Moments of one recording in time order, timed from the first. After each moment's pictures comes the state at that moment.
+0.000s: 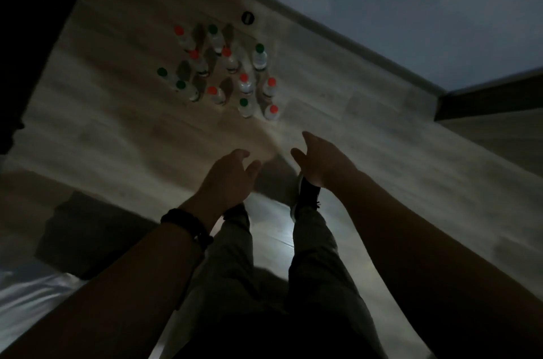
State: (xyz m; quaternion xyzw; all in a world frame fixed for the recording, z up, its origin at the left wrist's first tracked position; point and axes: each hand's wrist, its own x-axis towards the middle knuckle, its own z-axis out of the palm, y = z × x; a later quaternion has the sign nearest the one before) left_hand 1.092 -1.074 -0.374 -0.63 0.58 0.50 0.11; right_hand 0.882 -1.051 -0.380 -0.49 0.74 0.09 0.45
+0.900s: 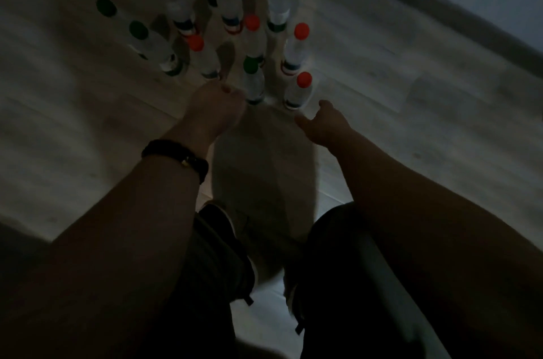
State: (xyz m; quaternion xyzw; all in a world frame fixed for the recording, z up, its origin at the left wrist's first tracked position) left_hand 1.108 -1.177 -0.731 -0.69 0.58 0.43 0.00; right_hand 0.895 -1.115 -0.786 -0.39 0.79 -0.06 0.46
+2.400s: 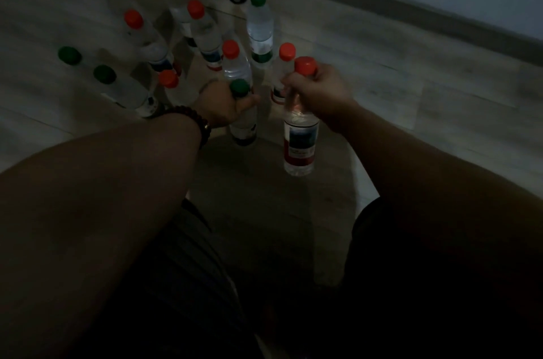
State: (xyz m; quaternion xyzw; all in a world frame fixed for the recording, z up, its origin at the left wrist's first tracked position) left_hand 1.071 -1.269 -0.838 -0.47 0.82 0.33 -0.03; right_hand 0.870 -1.188 -0.813 -0.41 0.68 -0.37 0.48
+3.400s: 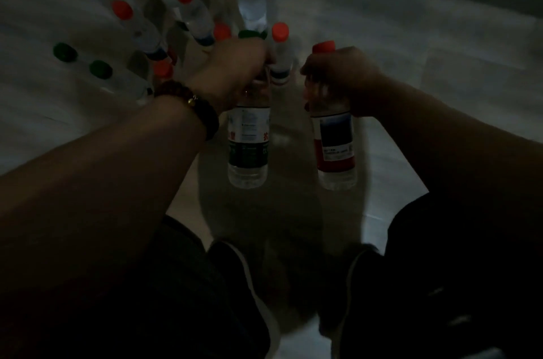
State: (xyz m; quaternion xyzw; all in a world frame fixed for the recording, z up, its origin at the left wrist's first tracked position) left_hand 1.010 -1.249 -0.763 -0.60 0.54 0.59 -0.08; right_hand 0.841 -1.170 -0.779 -0.23 0.74 -0.30 0.56
